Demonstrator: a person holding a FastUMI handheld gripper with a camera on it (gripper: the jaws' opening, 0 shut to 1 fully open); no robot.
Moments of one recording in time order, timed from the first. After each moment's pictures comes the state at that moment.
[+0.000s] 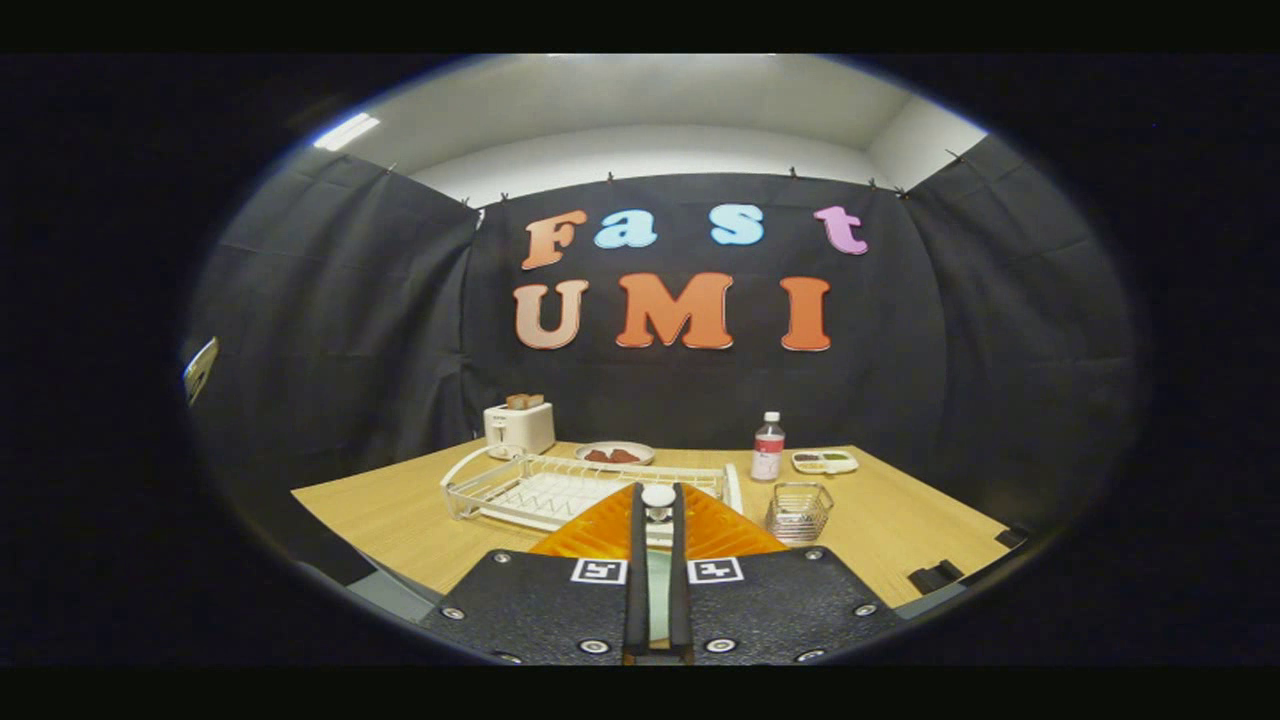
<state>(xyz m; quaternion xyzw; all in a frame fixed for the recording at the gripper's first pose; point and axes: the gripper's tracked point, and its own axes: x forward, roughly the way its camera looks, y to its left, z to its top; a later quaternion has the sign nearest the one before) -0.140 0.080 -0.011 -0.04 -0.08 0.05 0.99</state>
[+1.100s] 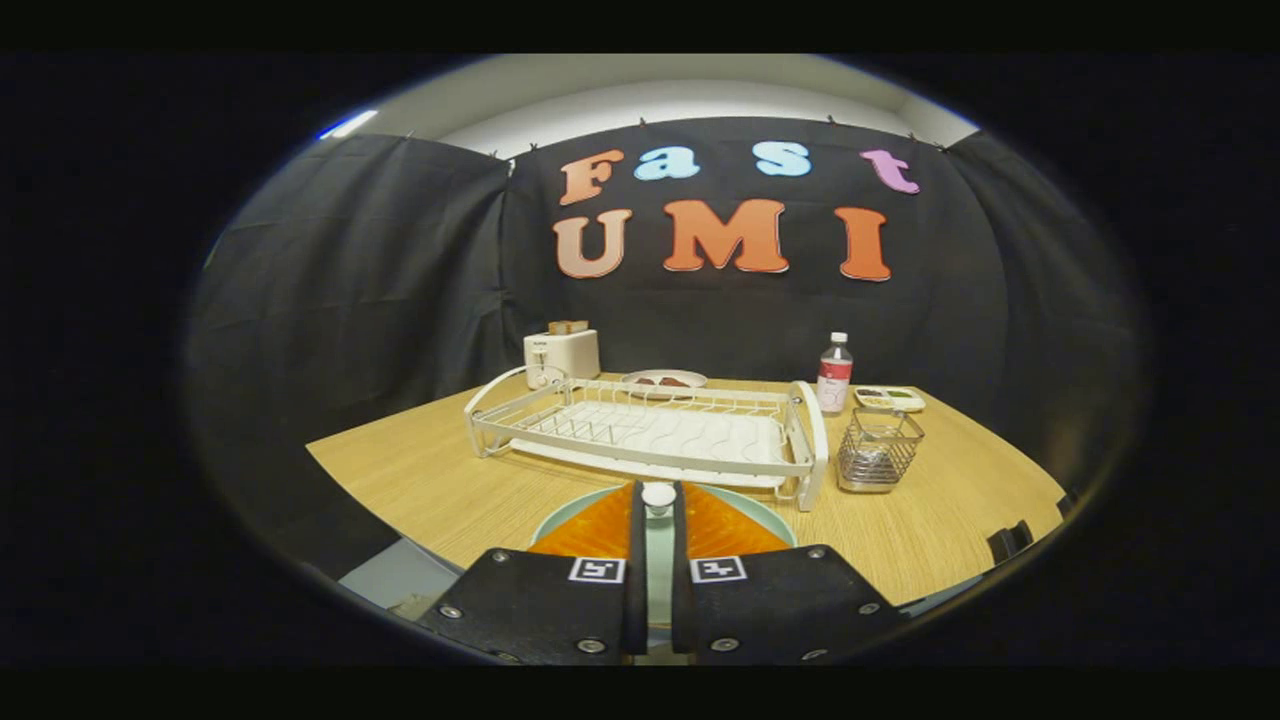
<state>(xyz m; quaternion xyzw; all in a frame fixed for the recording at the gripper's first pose) -0.096 0.112 -0.104 -0.06 0.02 0.11 0.99</state>
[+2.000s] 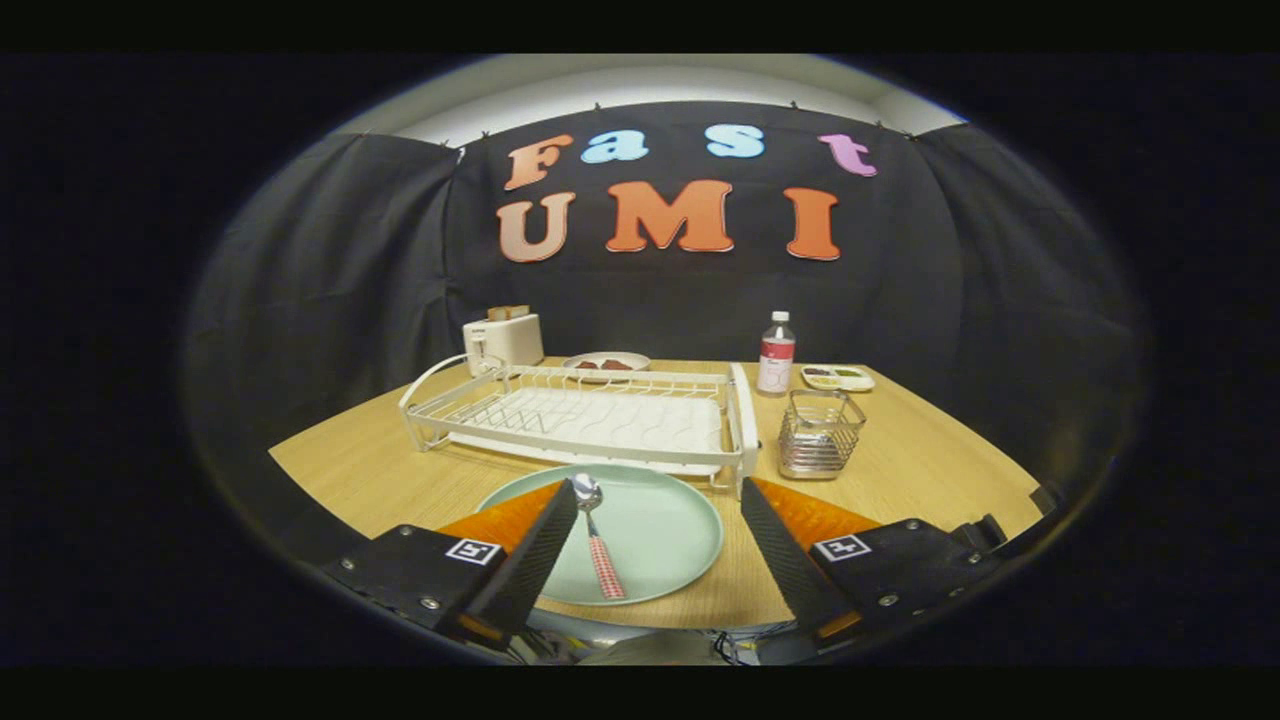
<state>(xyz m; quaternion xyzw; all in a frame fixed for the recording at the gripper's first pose) -0.078 0.046 -0.094 -0.03 0.04 0.03 1.00</state>
